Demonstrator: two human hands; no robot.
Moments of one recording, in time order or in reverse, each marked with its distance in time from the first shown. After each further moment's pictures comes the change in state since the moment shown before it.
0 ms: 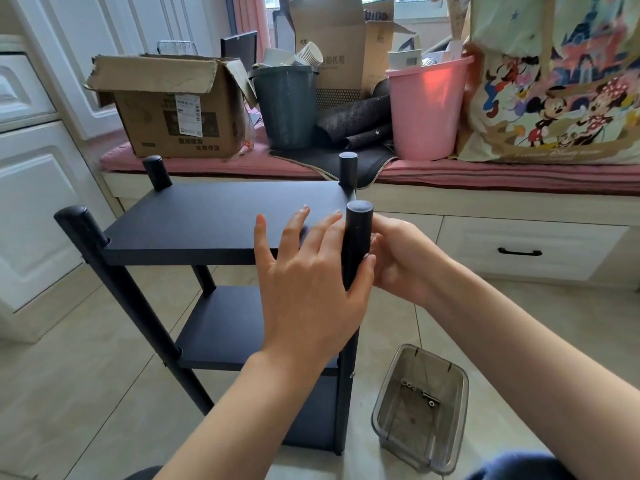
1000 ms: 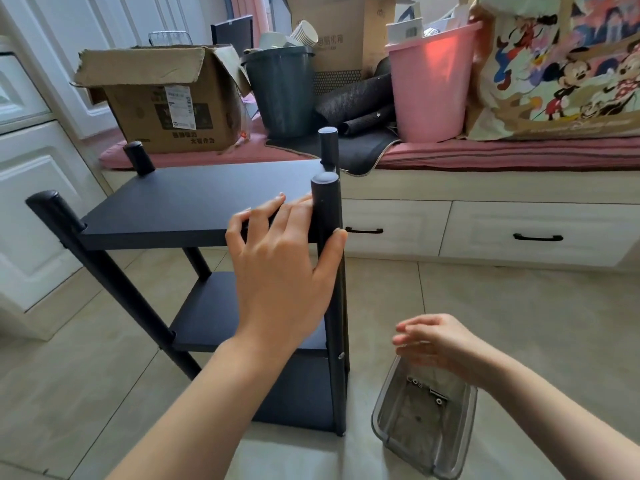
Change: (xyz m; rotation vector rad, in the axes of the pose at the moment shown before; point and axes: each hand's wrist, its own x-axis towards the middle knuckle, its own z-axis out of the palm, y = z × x) left_hand 0.020 -0.005 0.031 -0.007 0.045 -0.038; right_hand -0.013 0.119 -0.182 -0.383 0.305 0.324
